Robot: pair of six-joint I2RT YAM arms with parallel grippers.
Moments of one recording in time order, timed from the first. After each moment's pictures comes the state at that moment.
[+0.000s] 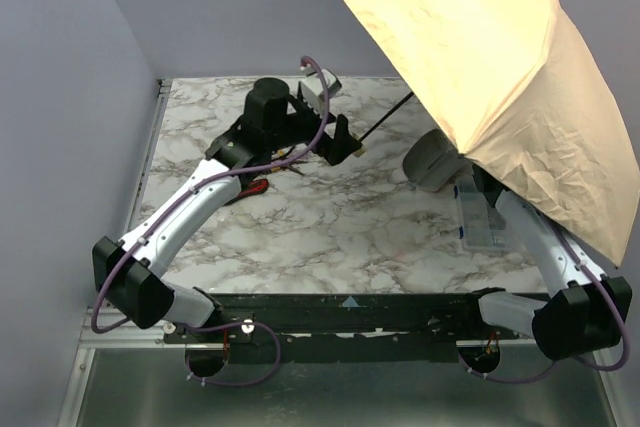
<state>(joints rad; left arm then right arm) -0.64 1.42 1.38 -0.22 0.44 -0.08 0.19 1.21 1.04 0.40 -0.26 0.76</state>
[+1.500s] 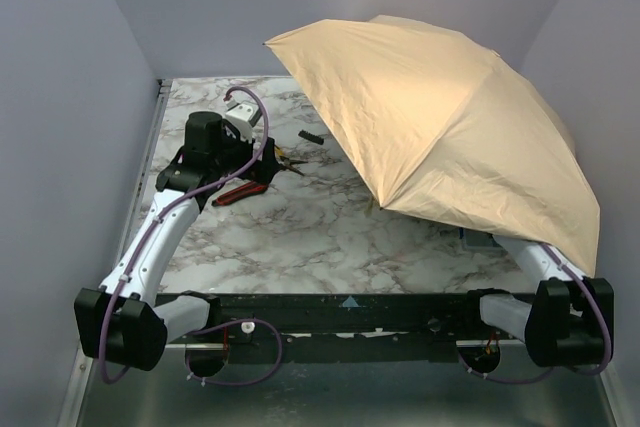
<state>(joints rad) -0.22 1.16 1.03 -0.44 0.34 0.02 0.02 1.16 0.62 0.29 -0.51 0.47</state>
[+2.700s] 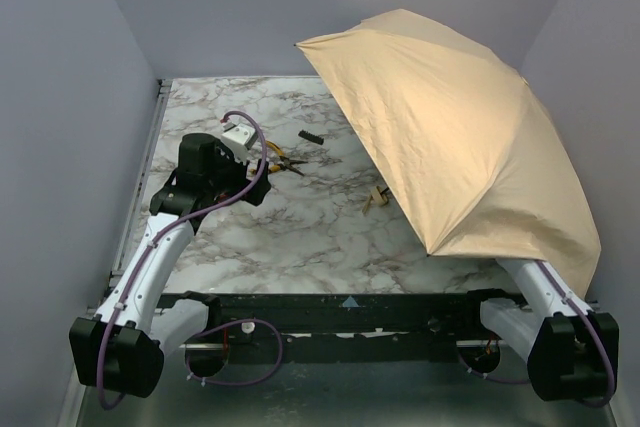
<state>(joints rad) -0.19 1.01 0.87 -0.46 0.33 0.13 0.05 0.94 0.48 0.01 -0.55 -0.07</state>
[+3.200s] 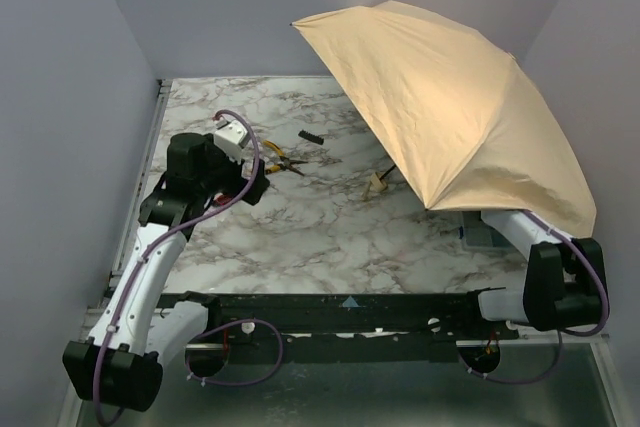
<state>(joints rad) -0.18 0.98 0.93 -0.50 0.35 0.11 0.08 1.33 0.68 0.34 -0.37 0.39</state>
